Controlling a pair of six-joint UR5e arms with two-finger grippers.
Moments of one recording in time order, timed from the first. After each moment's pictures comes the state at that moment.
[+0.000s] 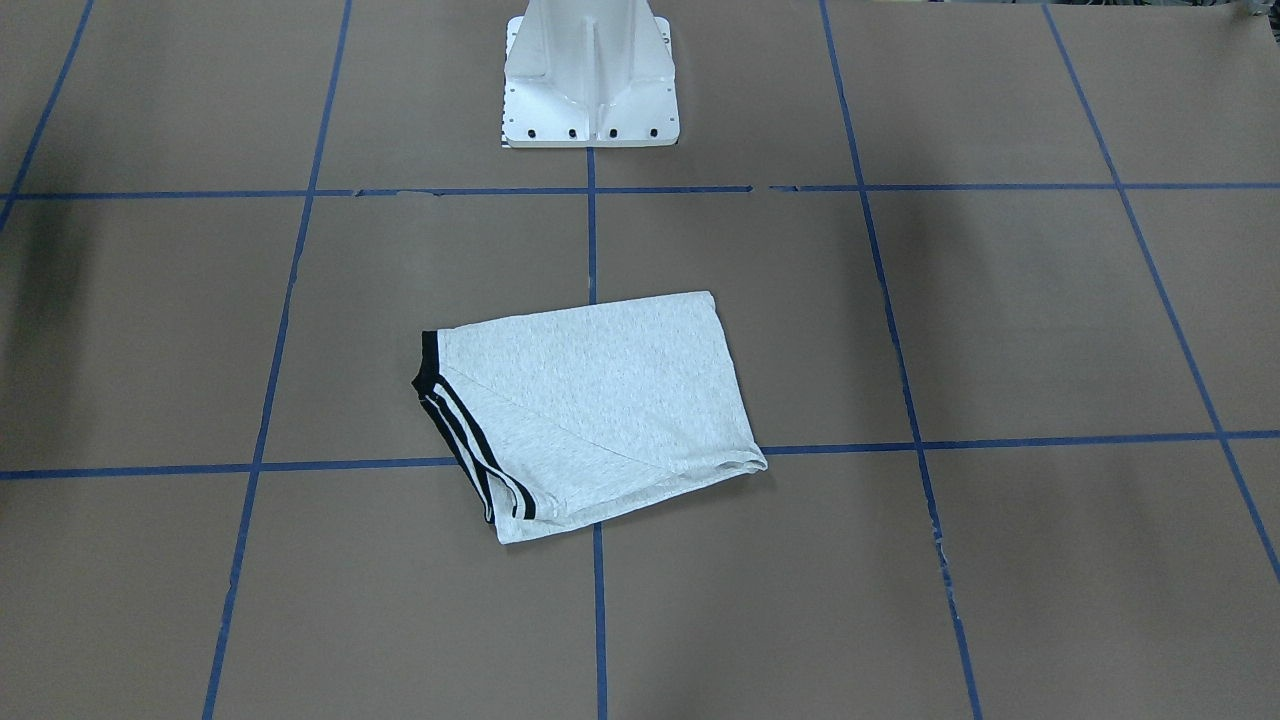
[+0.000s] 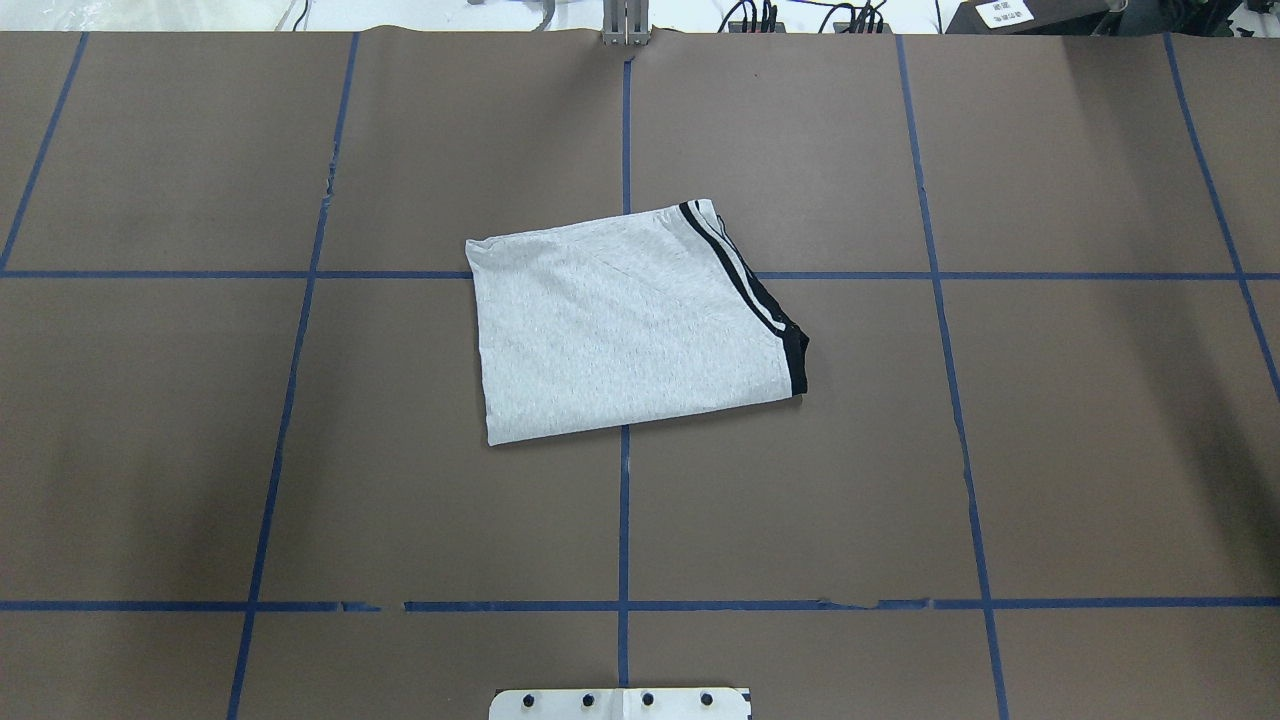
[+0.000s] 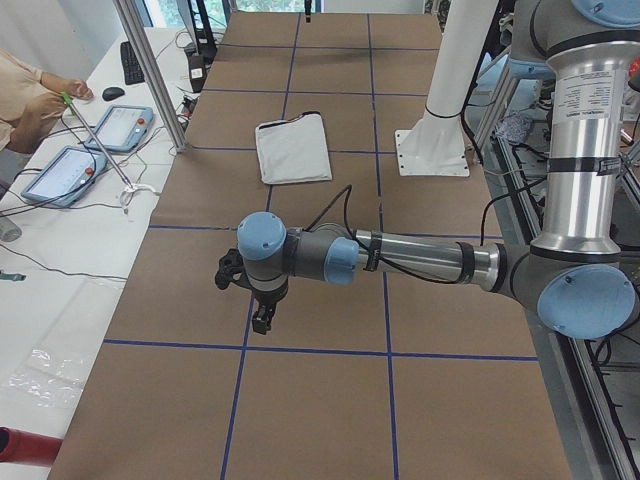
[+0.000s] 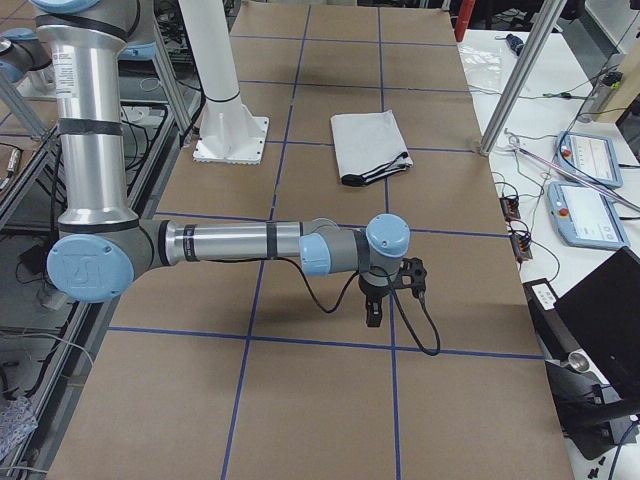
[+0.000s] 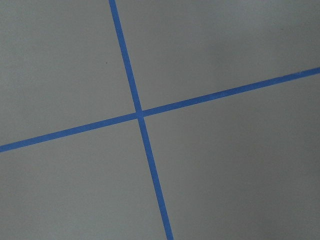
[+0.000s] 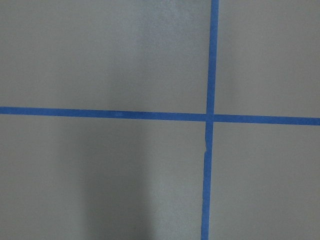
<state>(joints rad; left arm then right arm) -1.53 -1.56 -1.69 -1.61 -2.39 0.13 1.44 -1.56 1.61 -1.48 2.34 0.17</state>
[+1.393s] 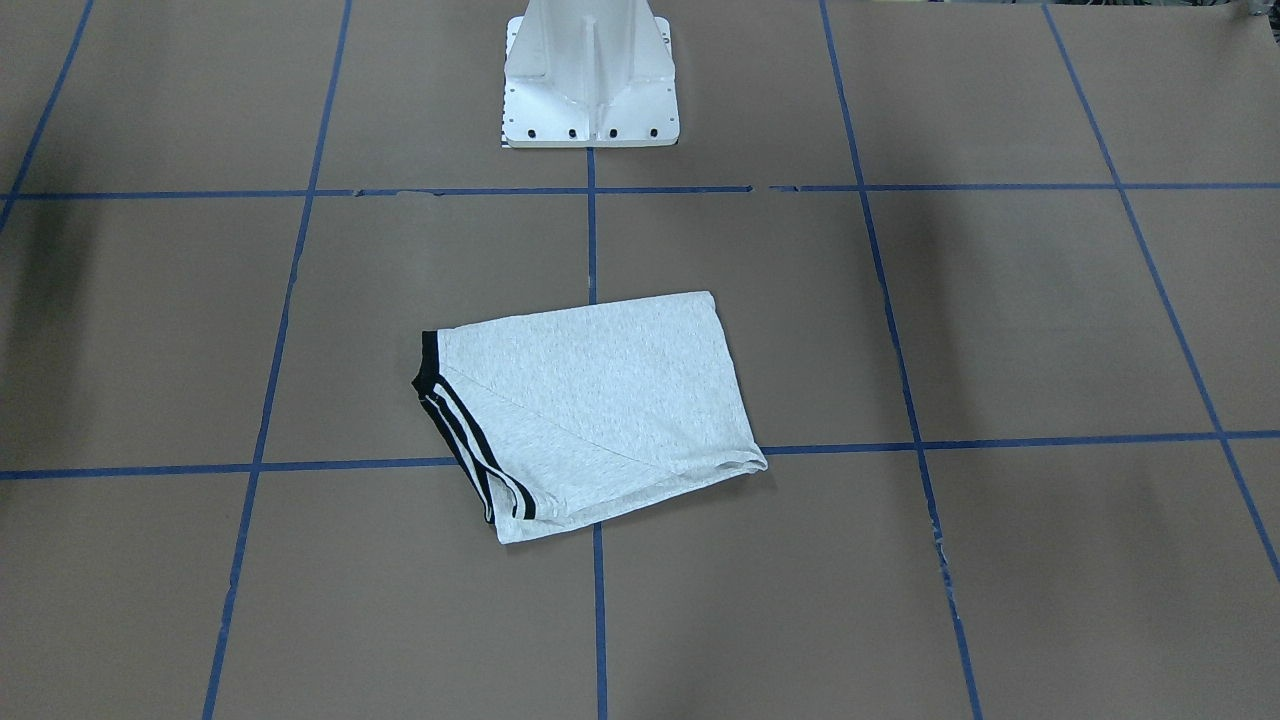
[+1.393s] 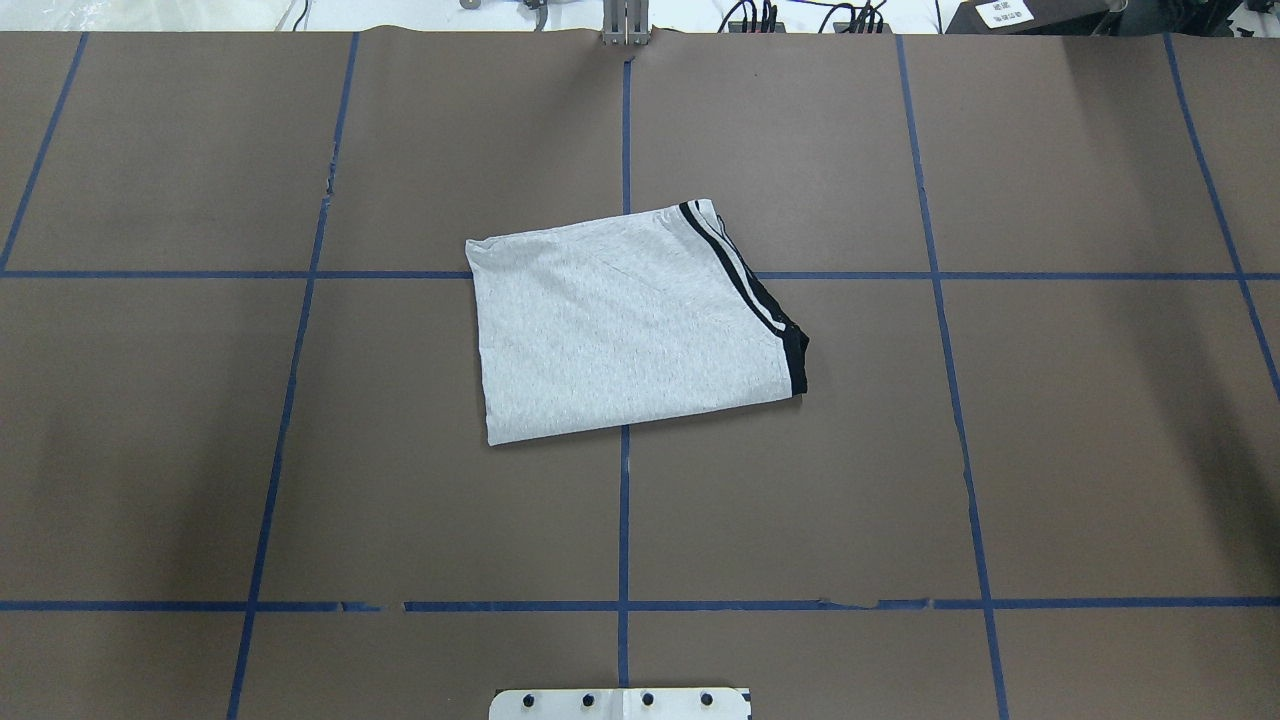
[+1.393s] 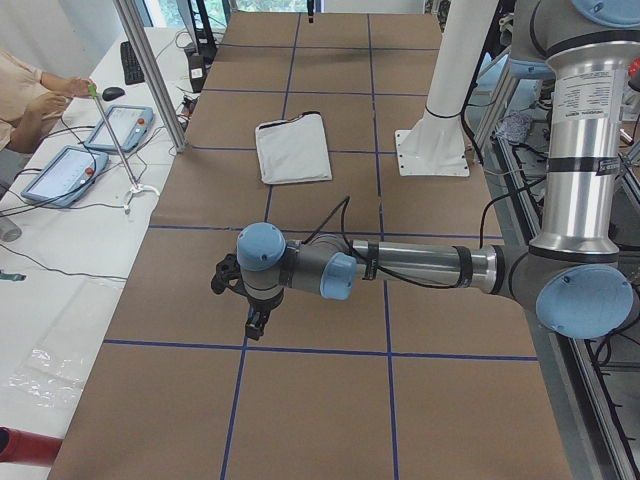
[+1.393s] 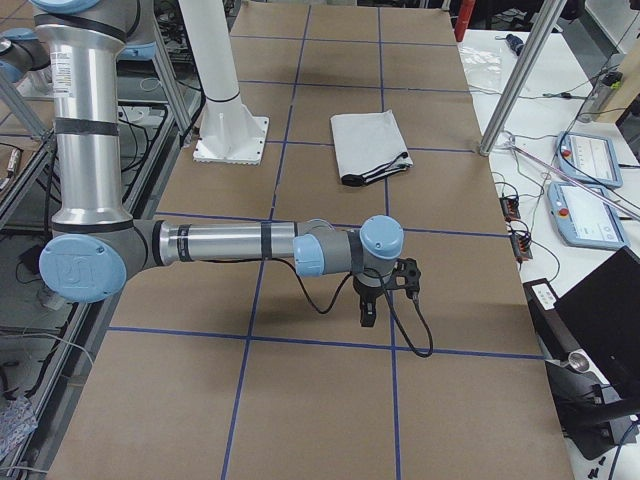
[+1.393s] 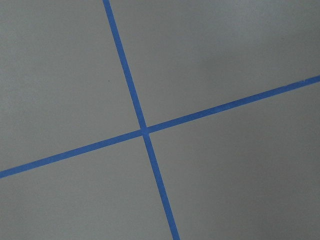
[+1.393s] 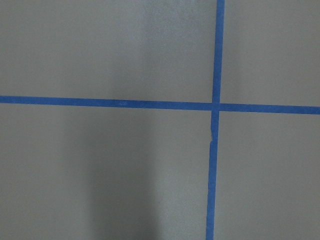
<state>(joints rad) -1.53 -1.56 -1.63 -1.74 -2.39 0.12 1.44 -1.58 1.63 -1.48 2.36 0.16</state>
